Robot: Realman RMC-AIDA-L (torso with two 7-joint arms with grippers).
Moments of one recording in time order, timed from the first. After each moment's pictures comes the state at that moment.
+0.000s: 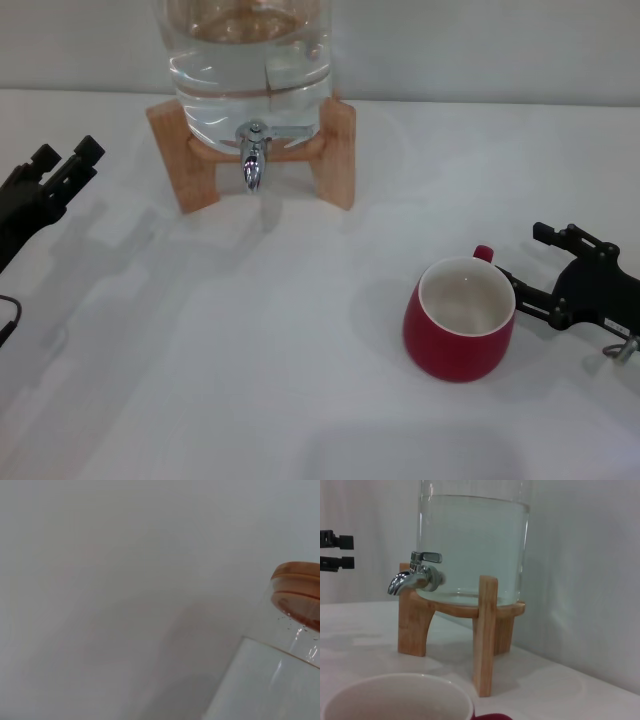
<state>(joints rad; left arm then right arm) -0.37 -2.08 0.33 0.26 -1.65 -1.38 2.01 0.49 2.03 -0.82 -0.10 1.76 1.24 -2.65</state>
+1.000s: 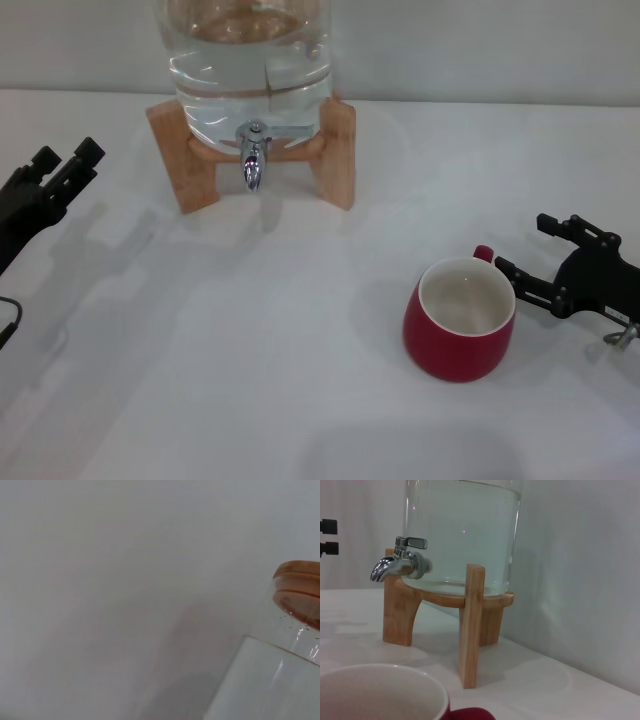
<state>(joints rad) -0.37 -2.08 0.33 0.26 -1.65 -1.38 2.01 0.51 2.03 -0.82 -0.12 1.76 1.19 -2.65</state>
